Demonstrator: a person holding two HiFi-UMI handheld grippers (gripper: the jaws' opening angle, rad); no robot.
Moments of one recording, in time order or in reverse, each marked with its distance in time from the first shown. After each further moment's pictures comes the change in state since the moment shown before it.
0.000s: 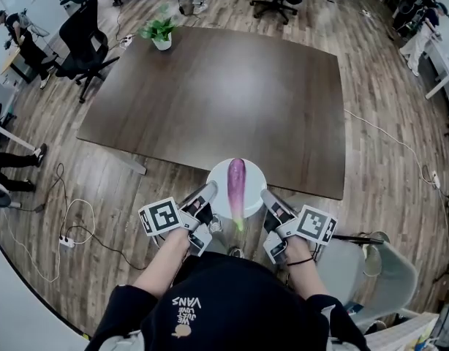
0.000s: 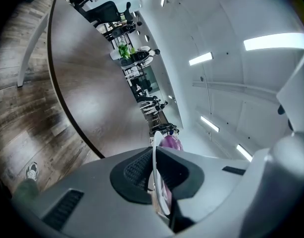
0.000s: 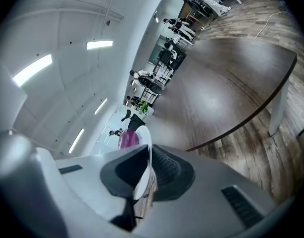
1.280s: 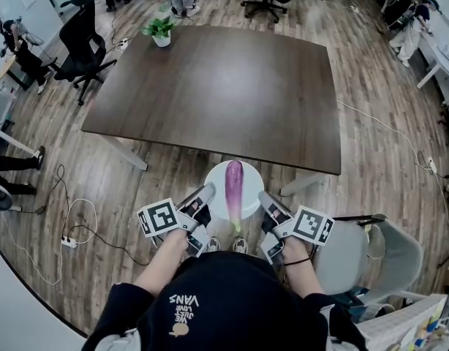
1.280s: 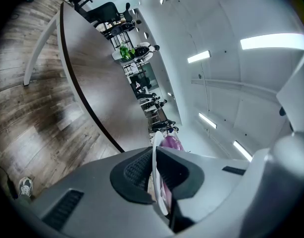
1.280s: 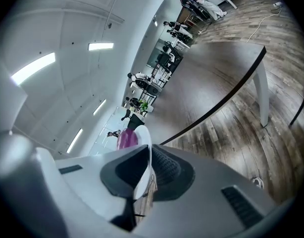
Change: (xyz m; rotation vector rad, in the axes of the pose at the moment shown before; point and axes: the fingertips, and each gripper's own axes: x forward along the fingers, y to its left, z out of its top) left arm -0.080 -0.015 -0.043 0.007 0.039 -0.009; right arm -0.046 0.034 -0.080 0.018 -0.042 0.009
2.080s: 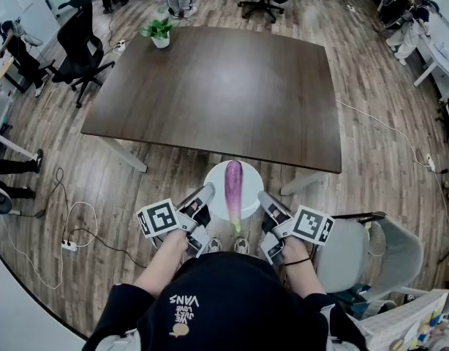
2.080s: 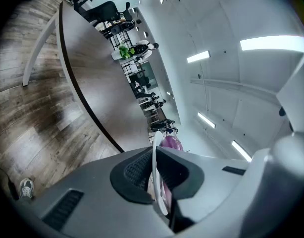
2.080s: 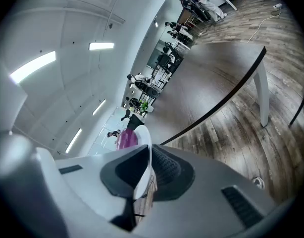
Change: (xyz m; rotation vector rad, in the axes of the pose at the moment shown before) left arm -0.007 0.000 0.009 -0.002 0.009 -0.011; right arm 0.007 0.009 -0.004 0.001 -0.009 -0.005
